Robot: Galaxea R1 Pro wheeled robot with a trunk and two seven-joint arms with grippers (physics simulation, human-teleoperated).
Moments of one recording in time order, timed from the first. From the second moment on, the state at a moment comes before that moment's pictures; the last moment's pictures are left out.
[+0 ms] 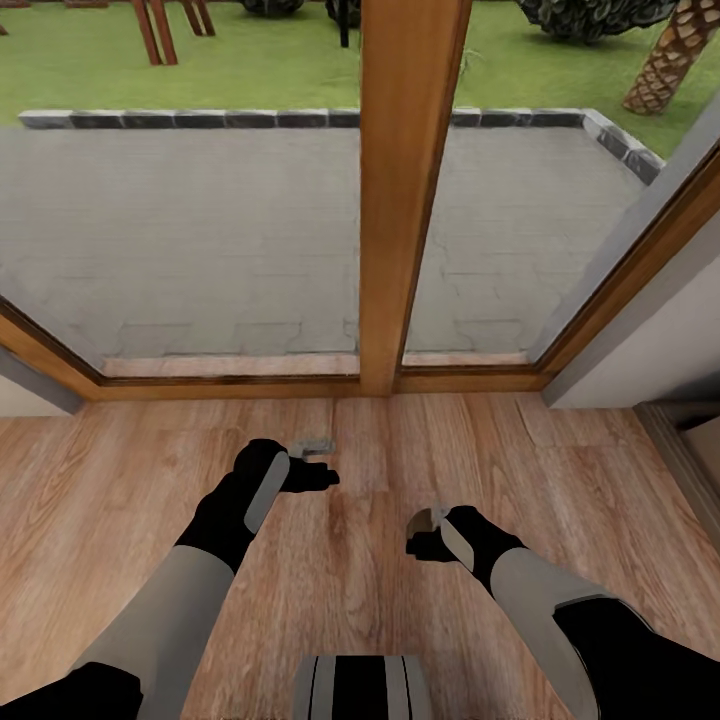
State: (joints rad) left arm -0.82 -0.13 -0.17 -0.95 0.34 1.00 0.15; right arm -0.94 0.10 0.15 -0.17 -0.23 0.56 -0.04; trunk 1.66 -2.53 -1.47
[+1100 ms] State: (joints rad) left arm -0.82 -0.13 -0.17 -0.95 0.34 1.00 0.15; right arm -0.94 0.10 0.15 -0.17 -0.23 0.56 -0.04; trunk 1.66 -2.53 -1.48
